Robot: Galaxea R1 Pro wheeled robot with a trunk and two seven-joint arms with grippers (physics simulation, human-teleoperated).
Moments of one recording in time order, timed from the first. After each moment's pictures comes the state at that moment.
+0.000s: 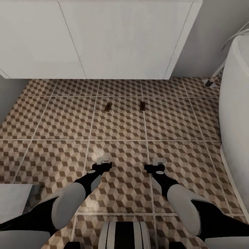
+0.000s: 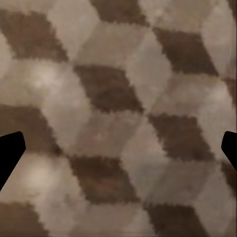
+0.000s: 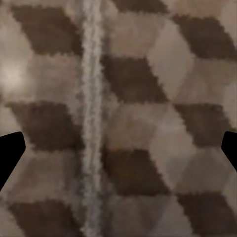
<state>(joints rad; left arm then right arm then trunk) -1.02 -0.17 0.38 -0.07 -0.30 -0.13 0.06 -0.99 0.13 -0.18 -0.10 0.24 -0.08 -0.22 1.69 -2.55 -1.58</state>
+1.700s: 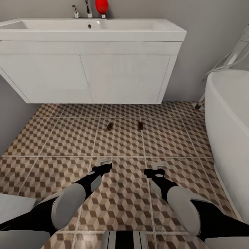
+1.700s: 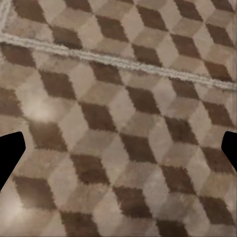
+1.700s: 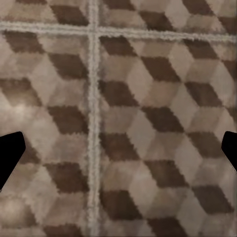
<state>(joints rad) -1.02 -0.17 0.38 -0.04 -0.19 -0.13 0.06 -0.99 0.13 -0.18 -0.04 0.24 -0.07 -0.24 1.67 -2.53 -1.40</state>
